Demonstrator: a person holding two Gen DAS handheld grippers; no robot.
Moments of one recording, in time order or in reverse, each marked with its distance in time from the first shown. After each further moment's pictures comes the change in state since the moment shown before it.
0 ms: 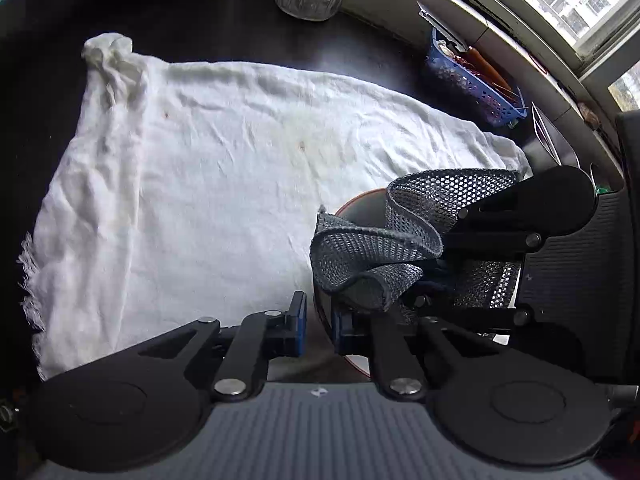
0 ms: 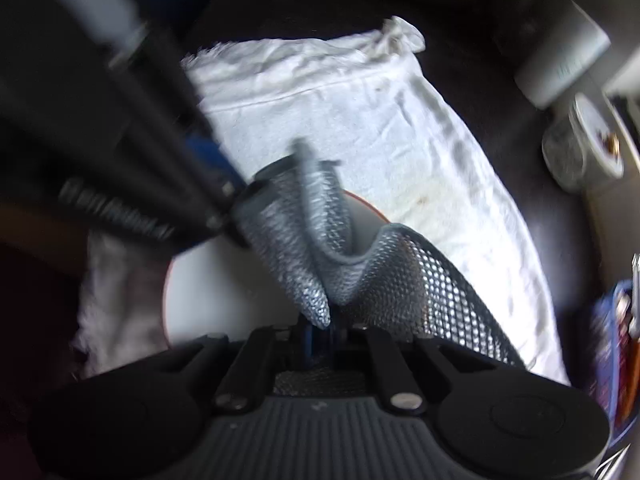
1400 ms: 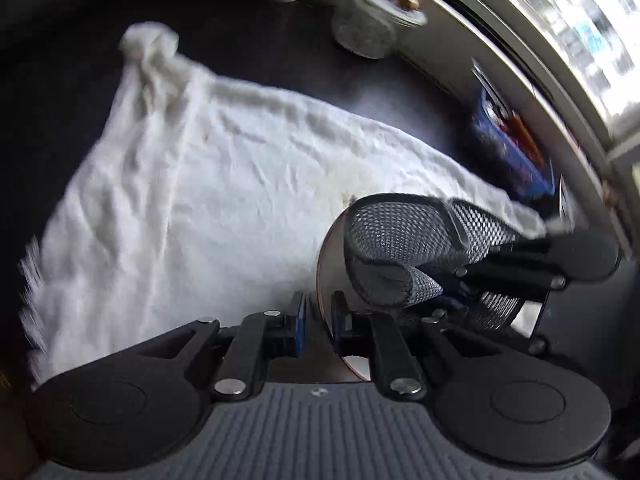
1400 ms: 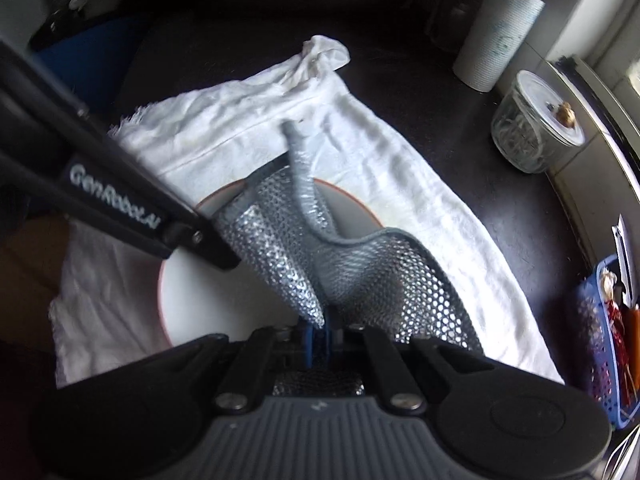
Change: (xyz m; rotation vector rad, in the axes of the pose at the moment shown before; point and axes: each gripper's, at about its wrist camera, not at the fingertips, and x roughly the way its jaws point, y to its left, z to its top) left arm 0.005 0.006 0.039 0.157 -0.067 0.113; right arm 0.003 -0.024 0.023 0.085 -0.074 -0.069
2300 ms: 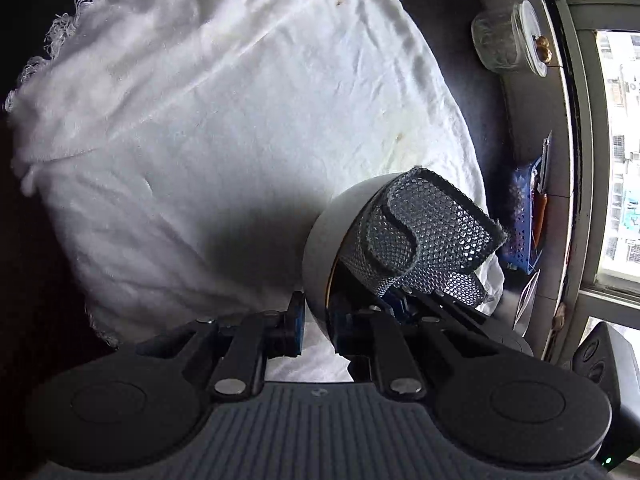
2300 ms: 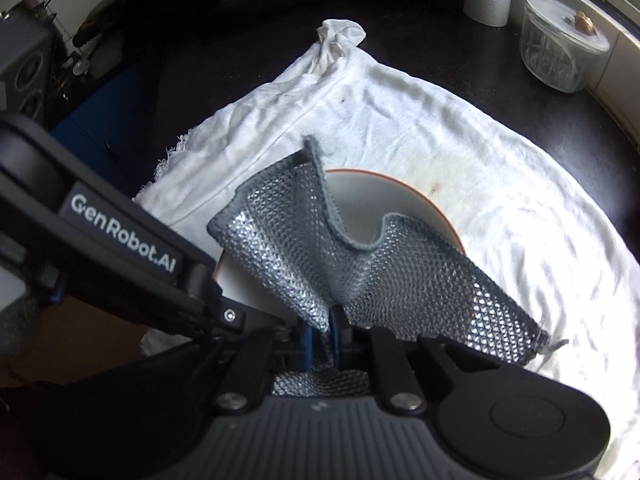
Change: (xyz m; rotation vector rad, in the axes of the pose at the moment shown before) left arm 0.006 0.040 -0.061 -0.808 0.192 -0.279; right arm 0.001 0.004 -0.011 0.296 -0.008 0.250
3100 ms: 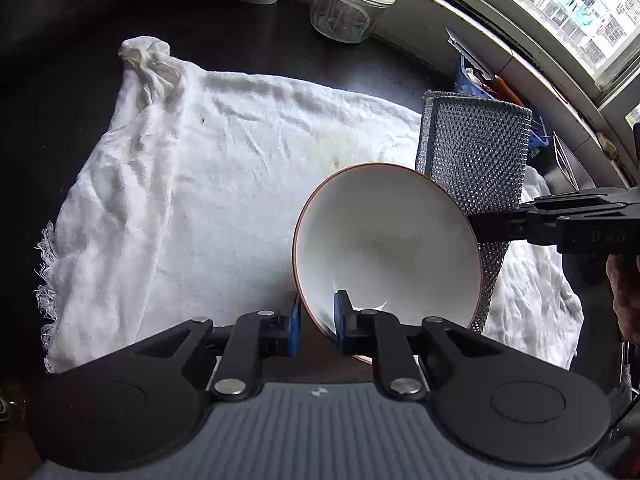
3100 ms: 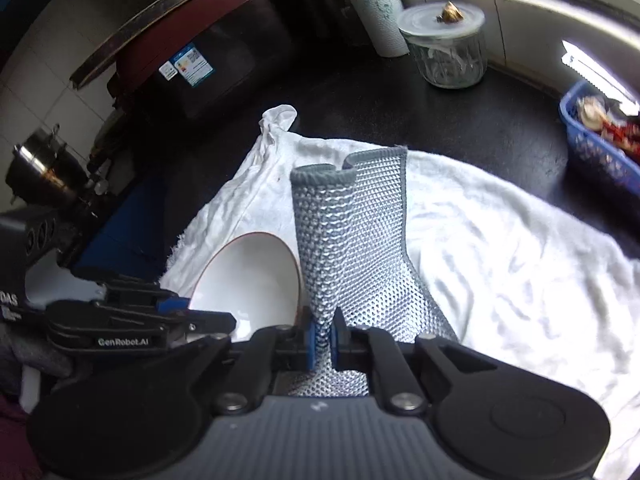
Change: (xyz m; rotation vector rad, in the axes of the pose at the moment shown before) left arm -0.001 -0.042 -0.022 0.701 -0.214 0.212; right arm -0.060 -0.095 -0.030 0.268 -0.181 0.202
